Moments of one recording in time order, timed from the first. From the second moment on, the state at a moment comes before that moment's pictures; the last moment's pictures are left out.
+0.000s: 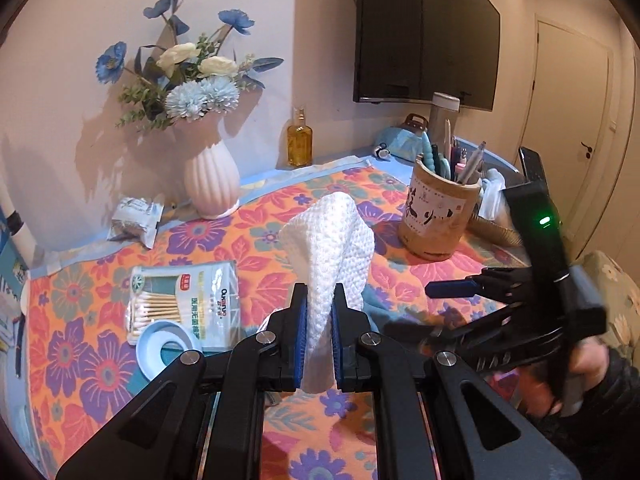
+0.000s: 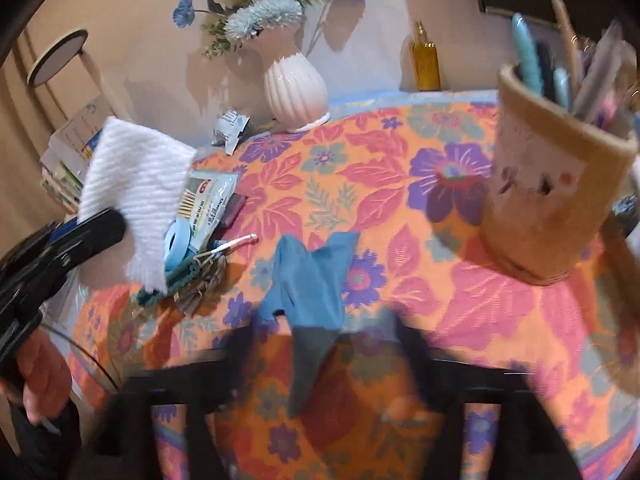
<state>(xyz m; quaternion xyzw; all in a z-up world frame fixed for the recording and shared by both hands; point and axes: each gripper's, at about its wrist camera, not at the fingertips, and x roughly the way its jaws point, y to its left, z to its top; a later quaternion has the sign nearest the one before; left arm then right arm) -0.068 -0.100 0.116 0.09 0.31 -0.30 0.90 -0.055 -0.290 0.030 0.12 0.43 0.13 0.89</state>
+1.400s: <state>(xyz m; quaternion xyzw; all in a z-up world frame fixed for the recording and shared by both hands) -0.089 -0.386 0.150 0.15 0.27 -0.46 0.83 -0.143 -0.552 0.140 0.19 0.28 -0.20 0.92</state>
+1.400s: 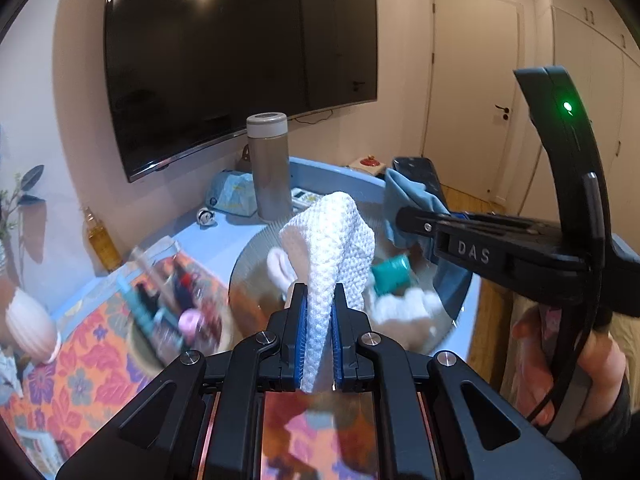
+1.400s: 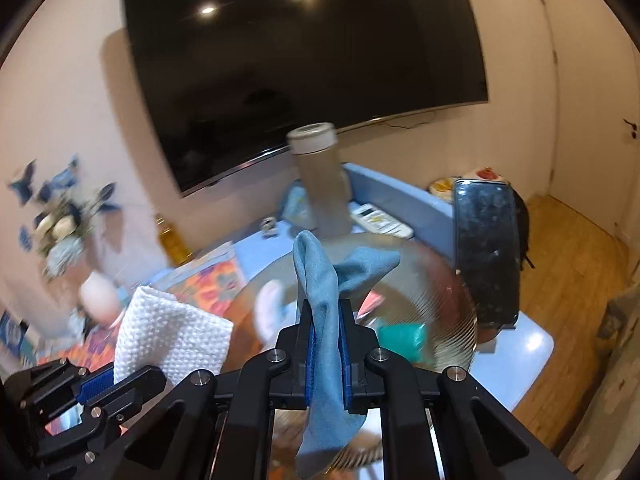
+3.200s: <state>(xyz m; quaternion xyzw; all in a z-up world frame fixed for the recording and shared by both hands) -0.016 0.051 0.020 -0.09 0.41 -0.07 0.90 -0.011 -0.195 0.005 0.00 0.43 0.07 0.90</state>
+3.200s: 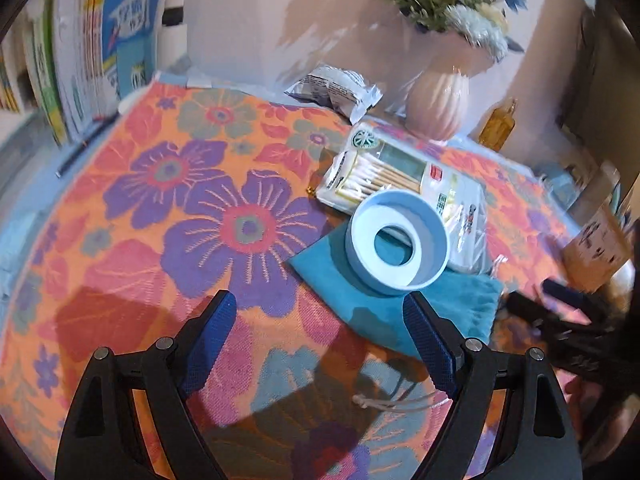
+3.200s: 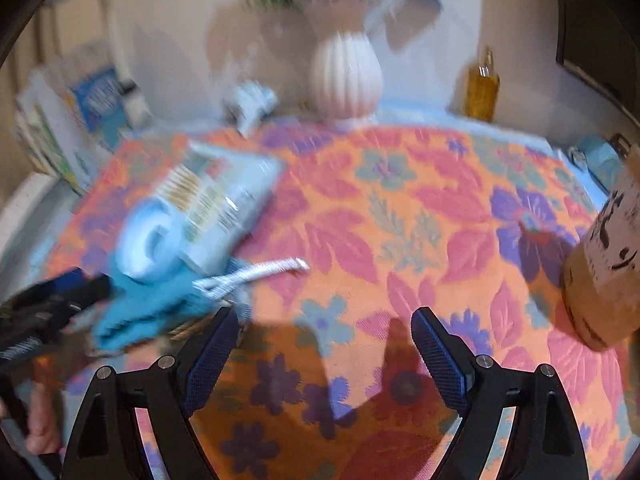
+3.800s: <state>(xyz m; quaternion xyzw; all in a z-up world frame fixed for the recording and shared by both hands) -0.020 0.065 0.016 -0.14 0.41 -0.08 0.90 -0.007 -0.192 -0.004 -0.01 0.44 0.05 0.90</state>
